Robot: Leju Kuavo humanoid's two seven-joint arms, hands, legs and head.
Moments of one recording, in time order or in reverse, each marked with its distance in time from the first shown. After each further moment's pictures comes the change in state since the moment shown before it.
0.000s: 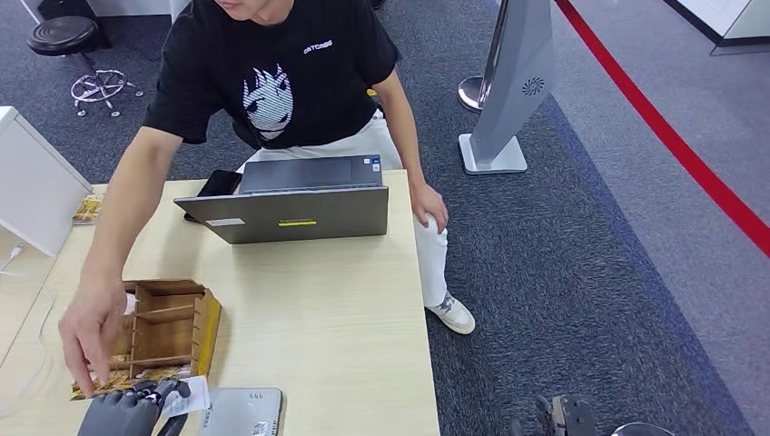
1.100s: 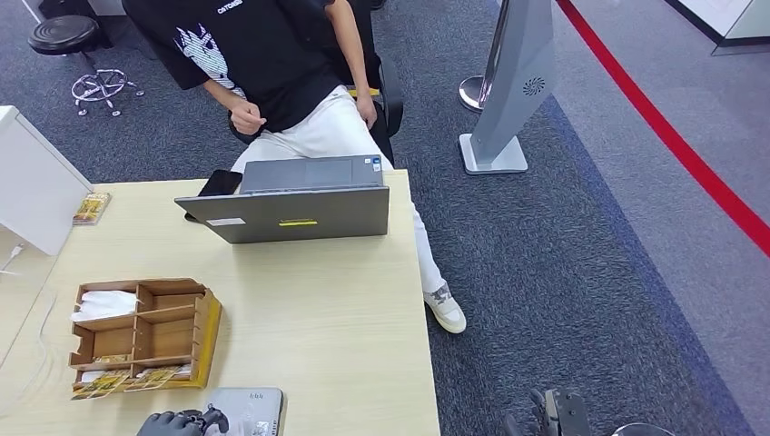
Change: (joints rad) left arm -0.129 0.200 -0.358 0.091 0.144 -0.006 0.174; right arm -0.035 0.000 -0.008 0.023 0.034 0.032 -0.003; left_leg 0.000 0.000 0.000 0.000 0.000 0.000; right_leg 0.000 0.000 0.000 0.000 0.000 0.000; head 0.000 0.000
